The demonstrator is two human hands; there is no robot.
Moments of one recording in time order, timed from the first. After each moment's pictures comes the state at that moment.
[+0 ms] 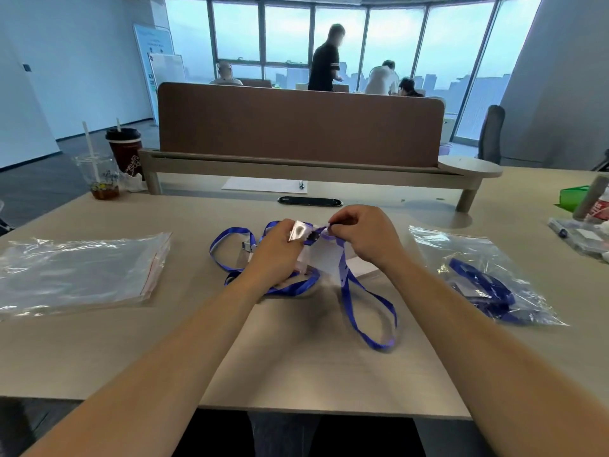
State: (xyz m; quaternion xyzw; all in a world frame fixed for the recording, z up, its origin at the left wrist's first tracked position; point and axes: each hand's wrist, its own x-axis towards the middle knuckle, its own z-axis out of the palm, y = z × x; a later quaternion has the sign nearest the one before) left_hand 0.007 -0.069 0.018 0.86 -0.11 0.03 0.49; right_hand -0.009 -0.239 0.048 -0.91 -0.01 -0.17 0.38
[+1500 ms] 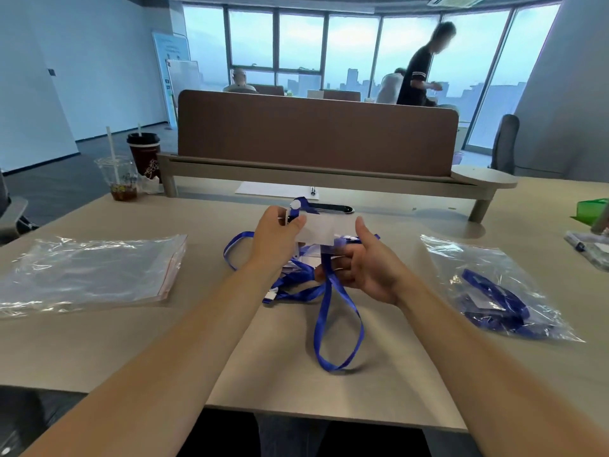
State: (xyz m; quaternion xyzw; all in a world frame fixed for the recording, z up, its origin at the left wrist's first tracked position) left_hand 0.021 -0.057 0.037 0.76 -0.02 0.10 0.65; right_hand -0.016 -0.234 0.022 -0.69 0.01 0.18 0.70
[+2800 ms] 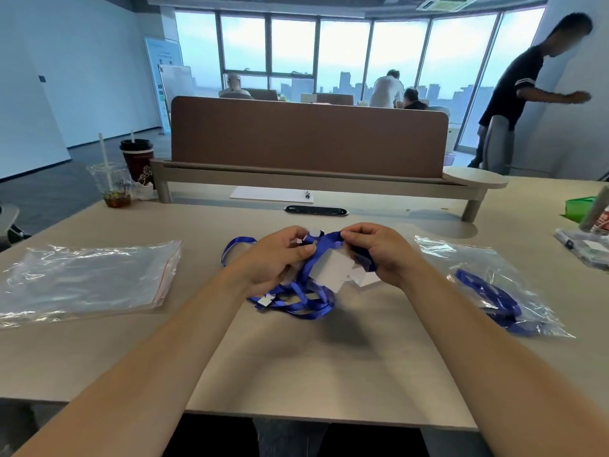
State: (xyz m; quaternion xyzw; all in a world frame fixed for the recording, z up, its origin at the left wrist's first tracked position) left_hand -0.003 -0.040 0.042 0.69 -0.15 -0.19 0.68; right_hand -0.007 -0.251 0.040 -0.73 0.04 -0.03 0.68
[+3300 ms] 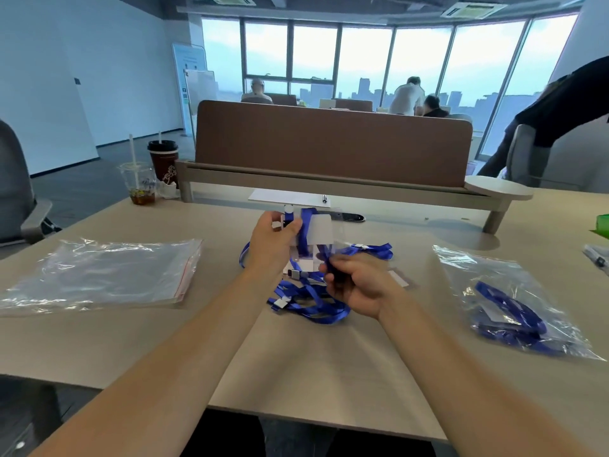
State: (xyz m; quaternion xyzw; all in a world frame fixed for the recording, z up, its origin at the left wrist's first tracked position) left_hand 0.014 -0.035 0.037 0.66 -0.01 0.10 0.75; right_hand -0.011 -0.198 0.009 -0.54 0.08 0.14 0.82
